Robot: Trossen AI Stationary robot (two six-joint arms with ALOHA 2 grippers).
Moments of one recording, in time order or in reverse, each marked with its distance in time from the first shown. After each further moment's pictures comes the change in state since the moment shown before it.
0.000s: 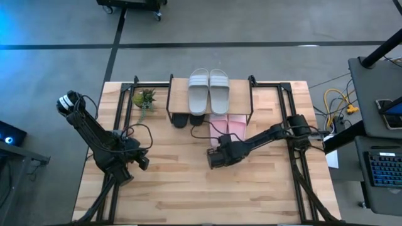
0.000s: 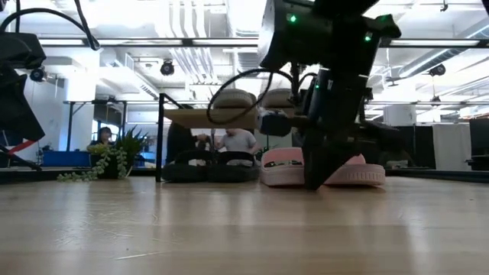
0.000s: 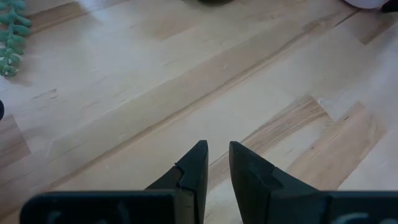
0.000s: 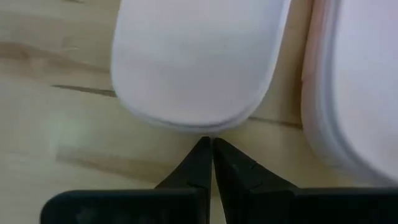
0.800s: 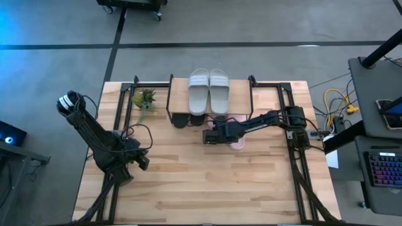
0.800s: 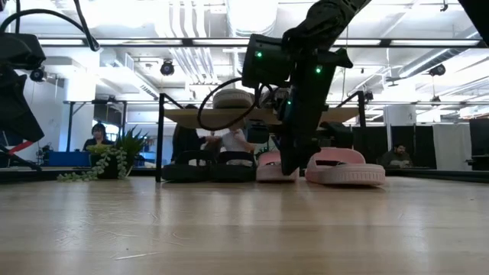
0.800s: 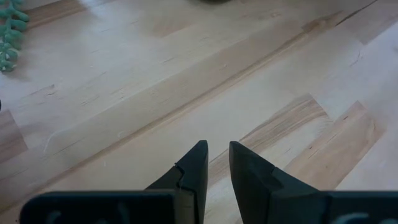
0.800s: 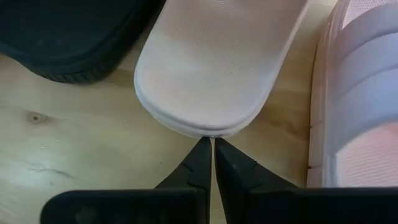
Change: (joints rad) left arm 0.000 0.000 0.000 0.011 0.004 -0.005; right arm -0.233 0.001 0.008 0.105 0.137 -0.360
